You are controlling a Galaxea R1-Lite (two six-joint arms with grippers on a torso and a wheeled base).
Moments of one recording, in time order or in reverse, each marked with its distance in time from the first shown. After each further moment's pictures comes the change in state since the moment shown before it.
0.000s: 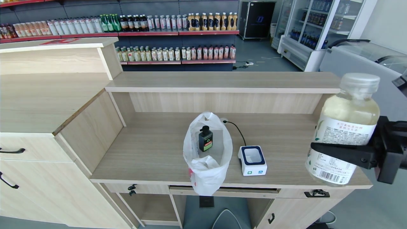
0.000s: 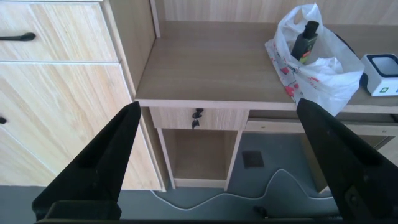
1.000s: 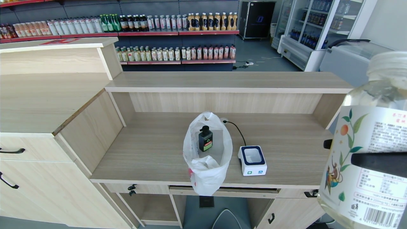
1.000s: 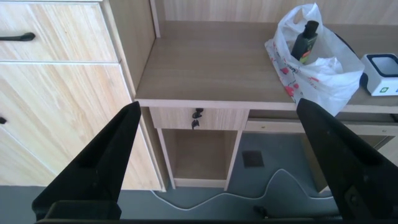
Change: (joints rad) left arm 0.000 0.000 0.000 0.000 0.000 0.000; right arm 0.155 -0.105 -0.034 0.007 0.259 0.533
